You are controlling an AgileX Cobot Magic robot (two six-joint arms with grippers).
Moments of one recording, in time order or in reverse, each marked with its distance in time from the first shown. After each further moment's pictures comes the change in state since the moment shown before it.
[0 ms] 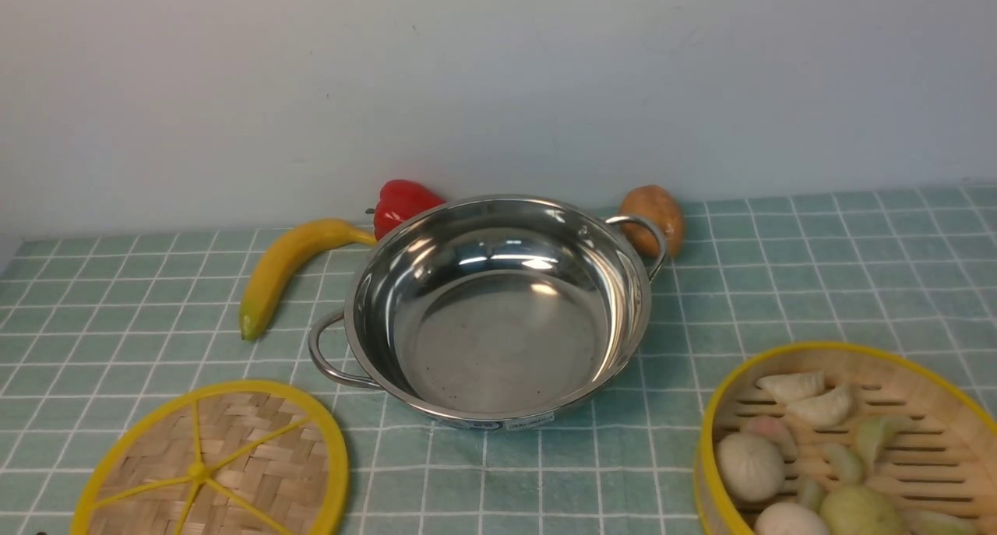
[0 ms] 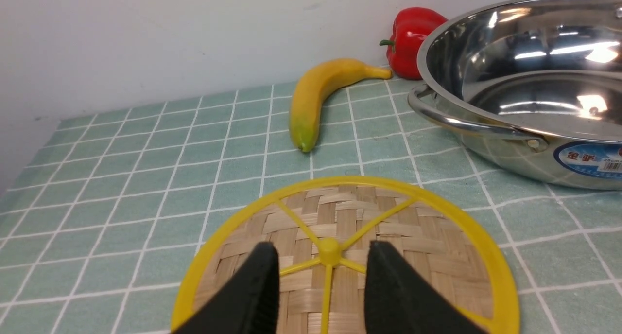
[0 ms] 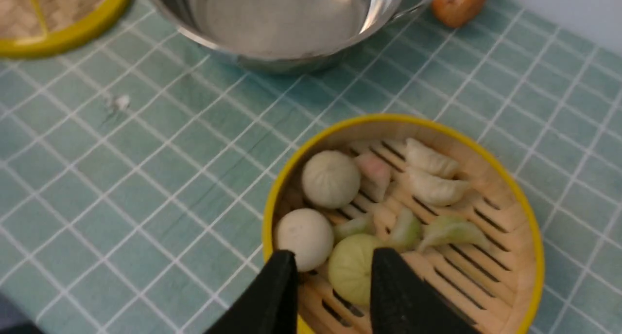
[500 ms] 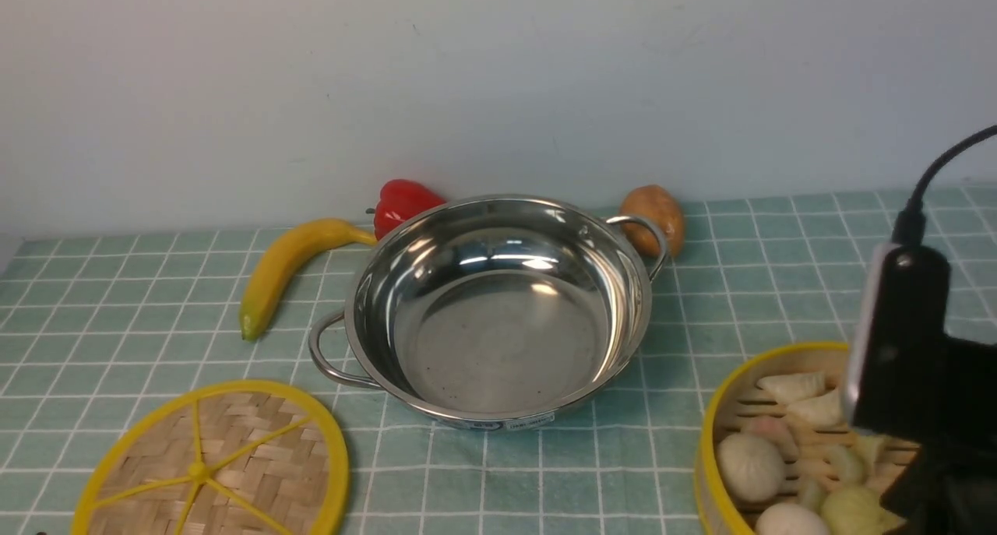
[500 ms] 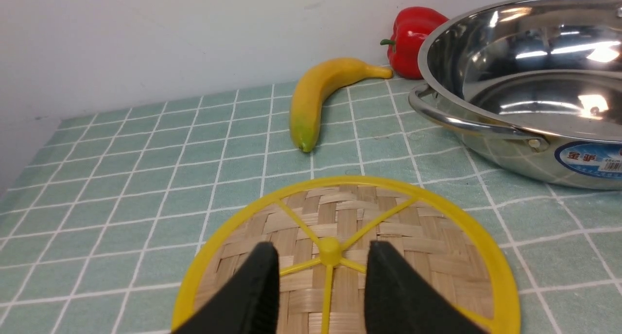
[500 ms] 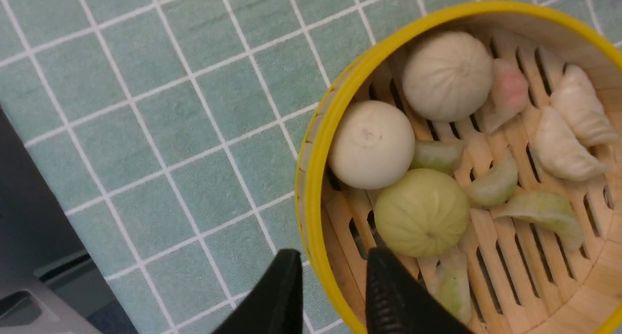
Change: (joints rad) right arm 0.531 0.380 0.000 -0.400 -0.001 0.172; left arm 0.000 0.000 0.000 0.000 0.000 0.000
